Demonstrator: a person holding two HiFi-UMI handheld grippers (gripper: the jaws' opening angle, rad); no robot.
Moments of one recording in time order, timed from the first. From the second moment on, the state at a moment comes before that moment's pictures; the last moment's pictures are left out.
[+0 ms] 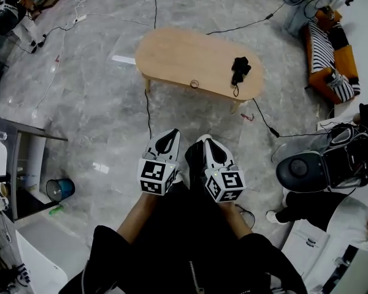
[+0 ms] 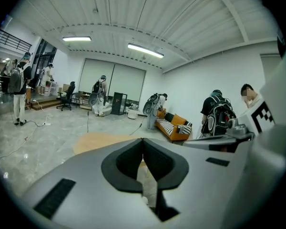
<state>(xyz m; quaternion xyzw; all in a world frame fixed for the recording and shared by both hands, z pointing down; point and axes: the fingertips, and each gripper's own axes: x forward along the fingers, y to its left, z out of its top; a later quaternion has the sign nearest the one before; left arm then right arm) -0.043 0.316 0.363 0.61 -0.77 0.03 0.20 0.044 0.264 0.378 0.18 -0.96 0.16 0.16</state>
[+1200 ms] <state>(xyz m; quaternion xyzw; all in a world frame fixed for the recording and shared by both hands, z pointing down) -0.144 0.120 0.374 0.62 -0.75 0.04 0.22 -0.059 0.068 0.388 0.19 -0.95 0.19 0.18</state>
